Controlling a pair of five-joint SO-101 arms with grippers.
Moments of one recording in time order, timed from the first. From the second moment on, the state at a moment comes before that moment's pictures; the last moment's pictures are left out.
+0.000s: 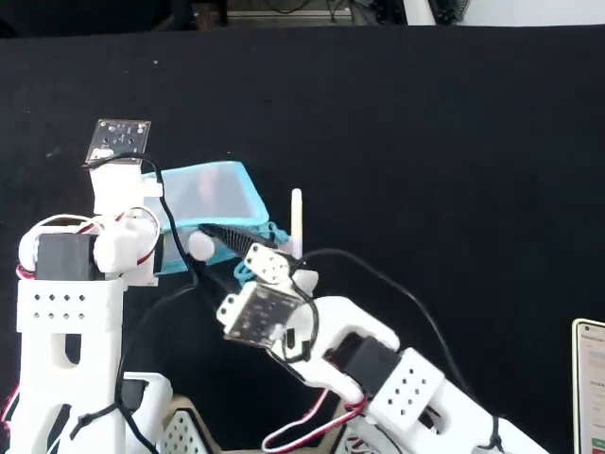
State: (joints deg) left arm -4.8 -44.7 28.2 90.8 -4.4; right arm -50.1 -69.1 75.7 14.7 23.9
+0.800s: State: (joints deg) left arm -4.9 -44.7 28.2 90.8 -4.4; right arm -18.8 -75.9 48.6 56.4 5.1
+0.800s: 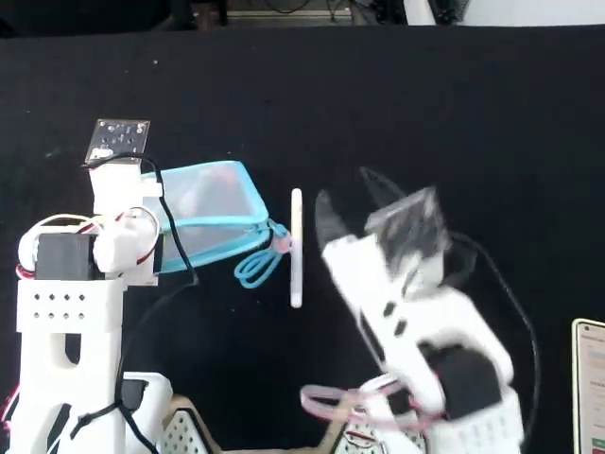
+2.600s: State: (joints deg) left arm -4.9 -44.7 28.2 90.8 -4.4; right arm -13.7 16.7 19.8 46.0 -14.5
